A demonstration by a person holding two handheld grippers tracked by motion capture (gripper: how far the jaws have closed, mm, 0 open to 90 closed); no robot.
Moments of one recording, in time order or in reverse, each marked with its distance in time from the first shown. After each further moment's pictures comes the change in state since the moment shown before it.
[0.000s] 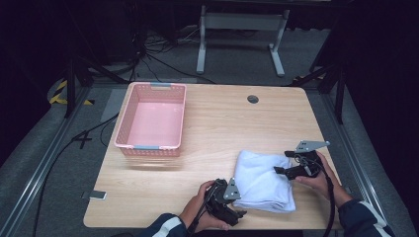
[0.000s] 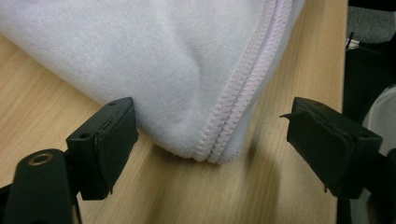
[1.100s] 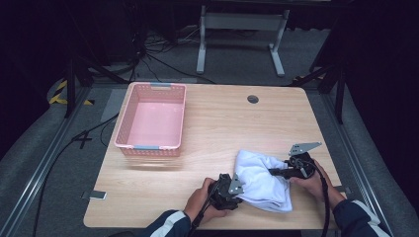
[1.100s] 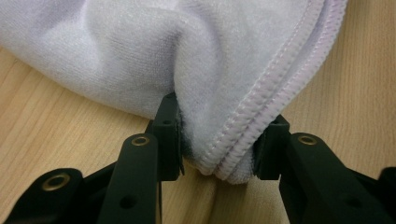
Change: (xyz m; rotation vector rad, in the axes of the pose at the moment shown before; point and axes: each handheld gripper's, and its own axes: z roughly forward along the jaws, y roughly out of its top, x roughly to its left) left arm 0.015 0.008 0.007 0.027 0.021 0.037; right arm 0.007 -0.002 0.013 0.034 0.149 0.021
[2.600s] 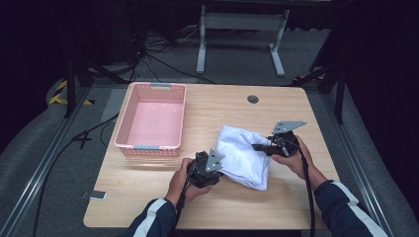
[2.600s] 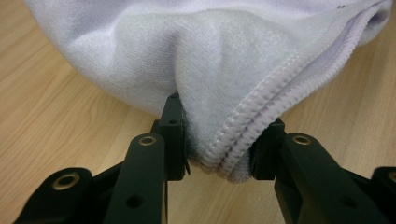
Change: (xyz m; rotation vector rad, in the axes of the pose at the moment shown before) left arm 0.055 -0.008 -0.055 -0.093 0.209 -0.080; right arm 0.010 0.087 0.015 -0.126 -0.077 -0.122
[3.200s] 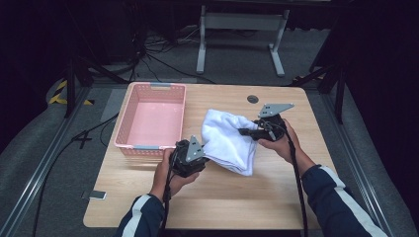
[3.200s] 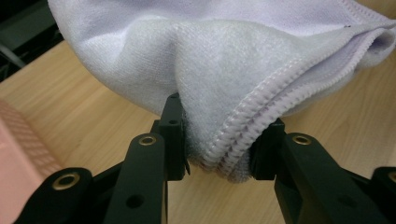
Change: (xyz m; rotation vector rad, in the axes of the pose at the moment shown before) left arm 0.033 0.000 -0.049 -0.094 0.145 -0.045; right arm 0.007 0.069 0.014 -0.066 0.018 -0.073
